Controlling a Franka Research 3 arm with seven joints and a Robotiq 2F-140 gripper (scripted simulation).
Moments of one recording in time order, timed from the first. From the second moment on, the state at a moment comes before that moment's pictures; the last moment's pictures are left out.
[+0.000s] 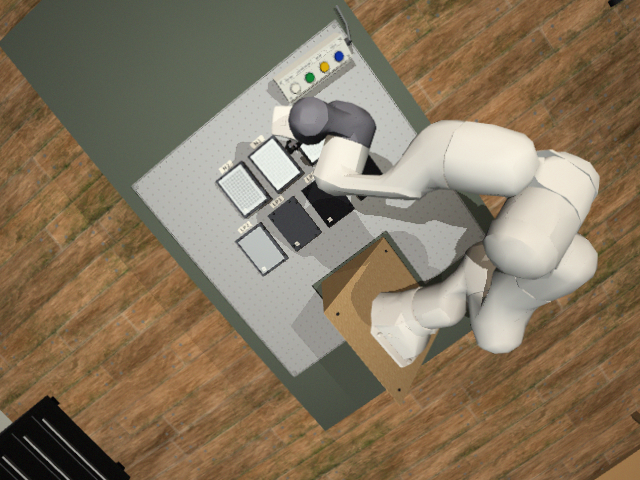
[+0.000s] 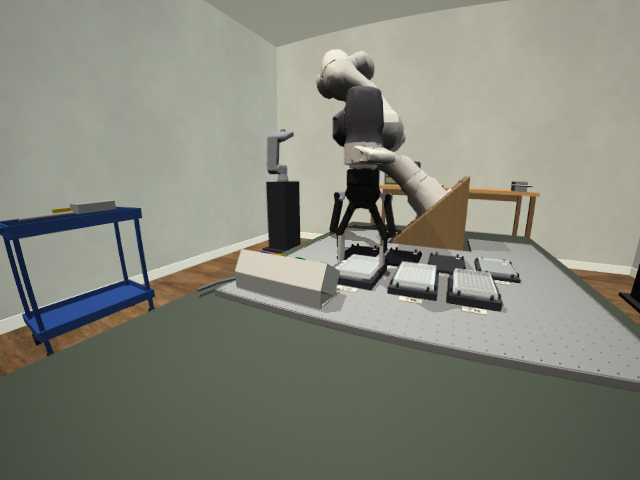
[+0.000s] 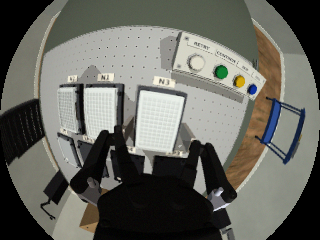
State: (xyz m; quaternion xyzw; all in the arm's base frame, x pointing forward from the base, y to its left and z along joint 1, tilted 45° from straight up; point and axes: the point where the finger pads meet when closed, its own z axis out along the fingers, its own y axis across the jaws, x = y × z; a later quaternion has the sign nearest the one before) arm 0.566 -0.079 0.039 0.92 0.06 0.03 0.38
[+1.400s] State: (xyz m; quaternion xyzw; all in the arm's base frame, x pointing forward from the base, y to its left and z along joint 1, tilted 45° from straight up) arm 0.561 -0.049 0.069 0.92 0.06 0.03 0.38
